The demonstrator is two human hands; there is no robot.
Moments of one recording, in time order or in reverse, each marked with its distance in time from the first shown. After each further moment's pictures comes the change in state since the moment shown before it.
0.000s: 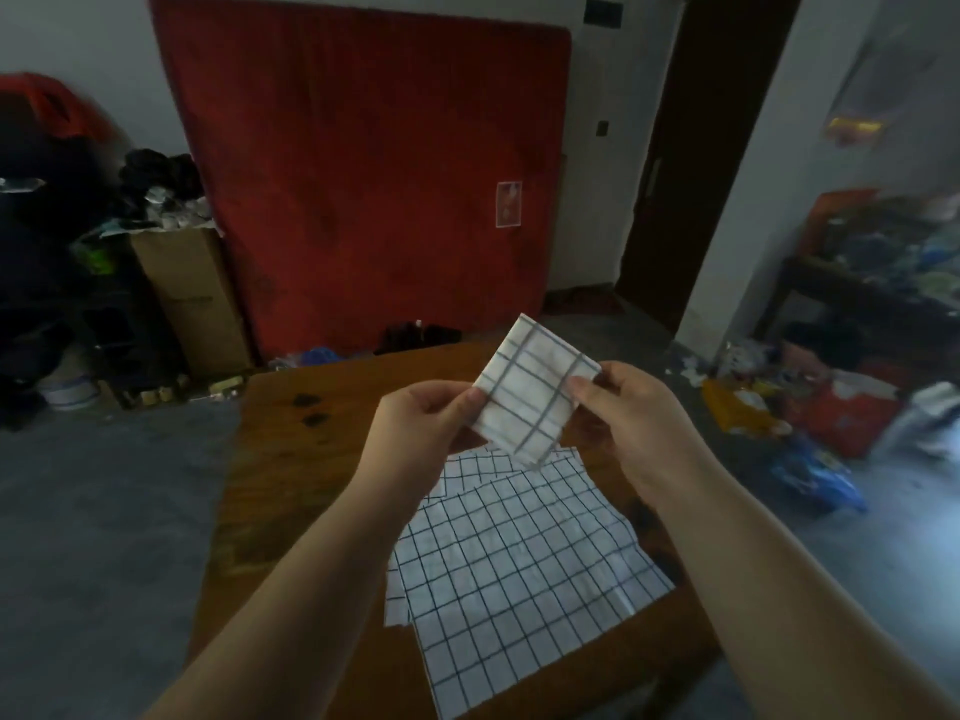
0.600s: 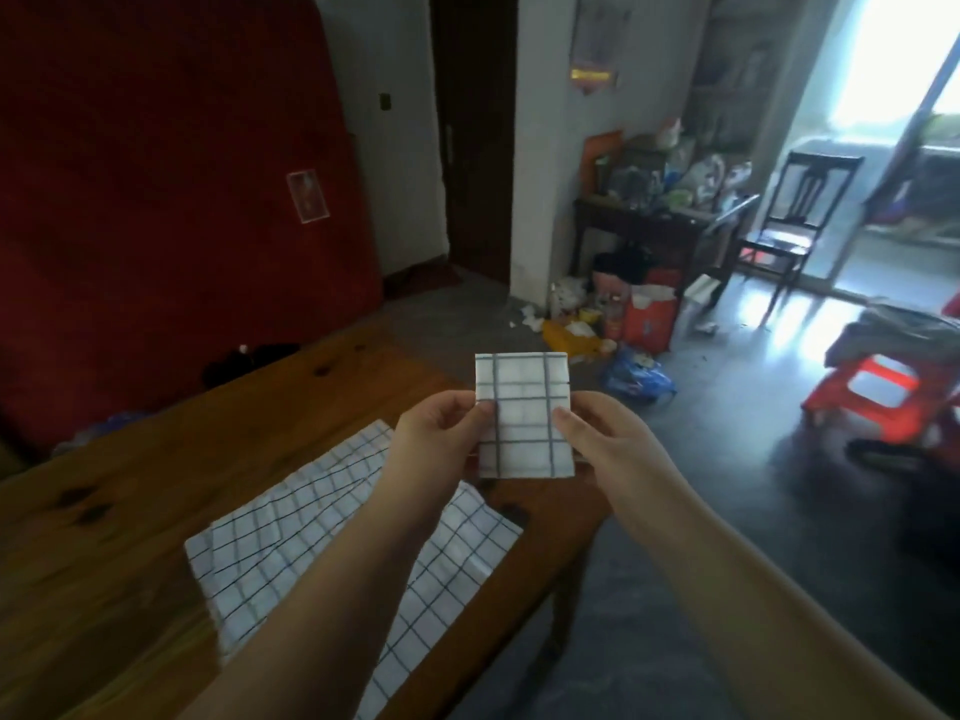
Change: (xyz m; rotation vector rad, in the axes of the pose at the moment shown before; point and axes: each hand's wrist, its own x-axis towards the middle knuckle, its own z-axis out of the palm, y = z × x) left_hand -0.003 -0.030 0.215 0.104 -0.424 -0.087; right_hand -0.084 0.060 -0.171 0.033 0.366 0.150
